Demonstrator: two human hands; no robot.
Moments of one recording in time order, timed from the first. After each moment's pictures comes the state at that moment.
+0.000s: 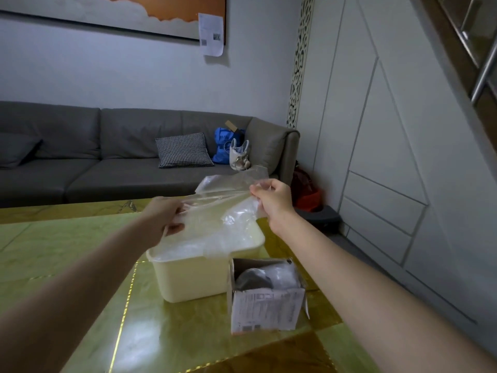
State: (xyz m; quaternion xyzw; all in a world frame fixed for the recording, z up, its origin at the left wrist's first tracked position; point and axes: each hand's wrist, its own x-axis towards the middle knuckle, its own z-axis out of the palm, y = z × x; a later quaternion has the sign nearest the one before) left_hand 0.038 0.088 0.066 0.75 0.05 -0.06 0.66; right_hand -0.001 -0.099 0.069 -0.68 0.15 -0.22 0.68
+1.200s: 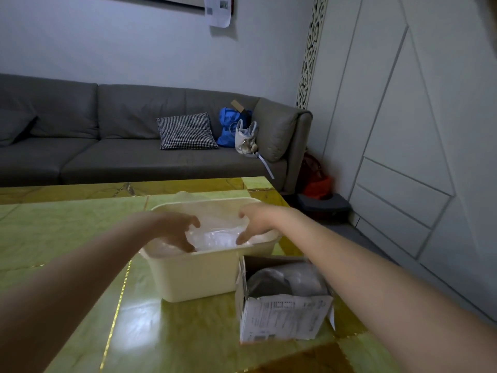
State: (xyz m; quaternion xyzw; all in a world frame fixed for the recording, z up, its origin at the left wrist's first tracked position) left_hand 0.096 0.089 0.013 0.96 -0.23 -0.17 -0.03; right_hand 0.061 -0.090 0.023 -0.99 -0.01 0.16 0.04
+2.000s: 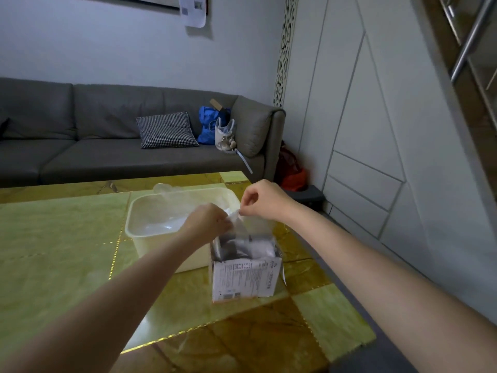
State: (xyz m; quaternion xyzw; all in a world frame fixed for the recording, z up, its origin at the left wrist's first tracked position) left_hand -0.003 0.012 0.011 0.93 -0.25 -0.01 0.25; right_hand -0.054 -0.125 0.061 -0.96 -0.01 -0.07 0.28
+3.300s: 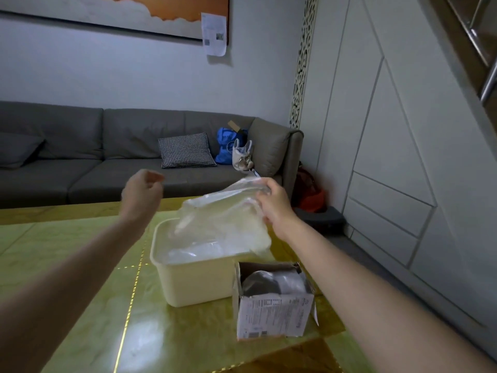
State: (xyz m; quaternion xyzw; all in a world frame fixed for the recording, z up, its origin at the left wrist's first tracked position) left_hand 0.062 0.119 0.068 0.82 -0.06 0.23 0.52; right_hand 0.012 -0.098 0.060 -0.75 0.10 -0.19 0.62
